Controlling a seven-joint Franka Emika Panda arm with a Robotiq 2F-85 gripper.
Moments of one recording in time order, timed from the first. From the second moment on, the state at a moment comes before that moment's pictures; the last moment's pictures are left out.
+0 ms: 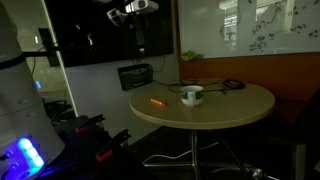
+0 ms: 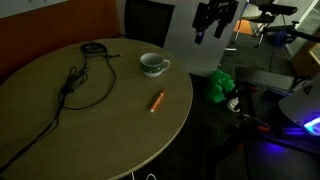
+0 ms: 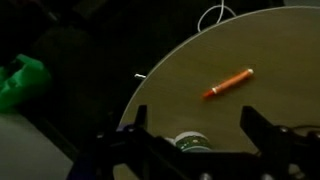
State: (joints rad) arm -0.07 -0.35 0.07 -2.61 0.07 2.30 0.59
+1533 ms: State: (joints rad) arm -0.01 0.02 0.10 -2.49 -0.07 2.50 1.23
